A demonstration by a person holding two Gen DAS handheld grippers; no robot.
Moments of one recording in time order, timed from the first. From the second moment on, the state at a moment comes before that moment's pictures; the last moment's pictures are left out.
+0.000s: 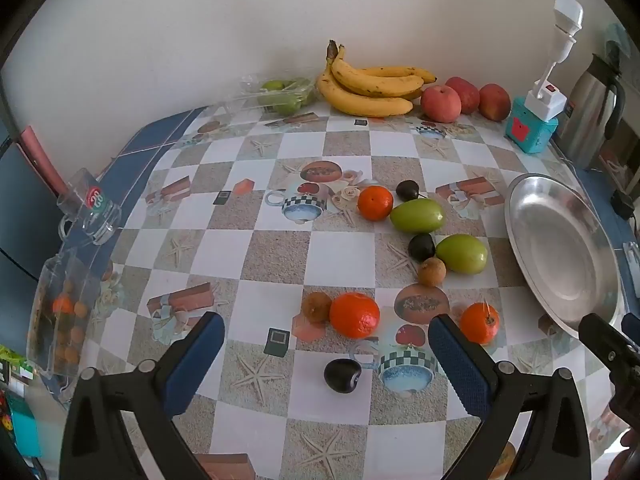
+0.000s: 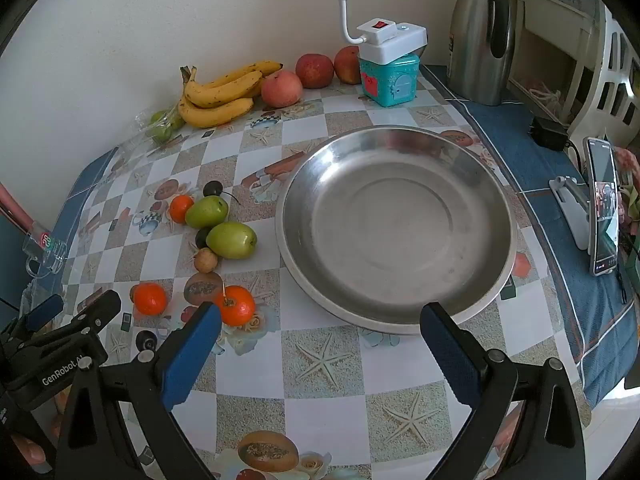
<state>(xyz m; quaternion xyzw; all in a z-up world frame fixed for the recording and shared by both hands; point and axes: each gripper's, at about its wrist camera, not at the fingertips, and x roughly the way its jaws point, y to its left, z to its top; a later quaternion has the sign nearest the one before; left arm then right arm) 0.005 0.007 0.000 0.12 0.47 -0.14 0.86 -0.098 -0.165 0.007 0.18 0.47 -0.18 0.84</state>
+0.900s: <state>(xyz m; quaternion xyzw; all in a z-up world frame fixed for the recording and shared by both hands) 0.004 0.009 0.000 0.12 0.47 -0.14 0.86 -0.099 -0.166 0.008 0.18 0.47 -0.19 0.84</state>
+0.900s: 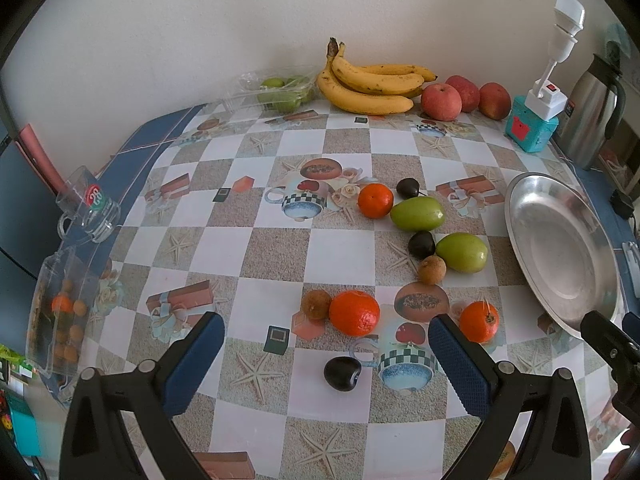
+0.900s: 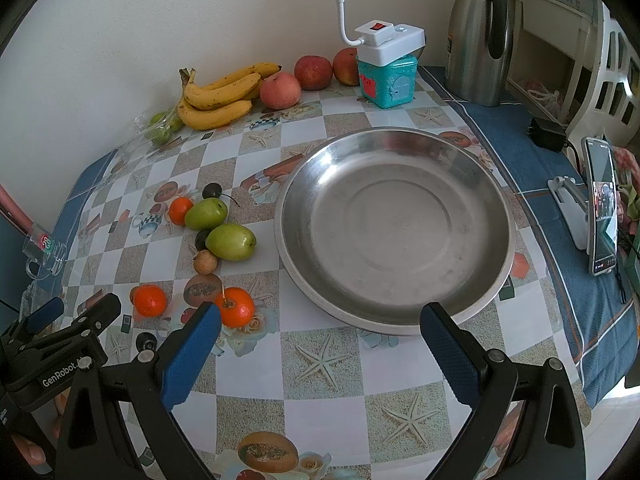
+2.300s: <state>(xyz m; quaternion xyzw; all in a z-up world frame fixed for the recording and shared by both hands) 0.029 0.021 -0.037 0.08 0.55 -0.11 0.82 -0.053 -0.145 -0.013 0.23 0.48 -0.14 0.83</state>
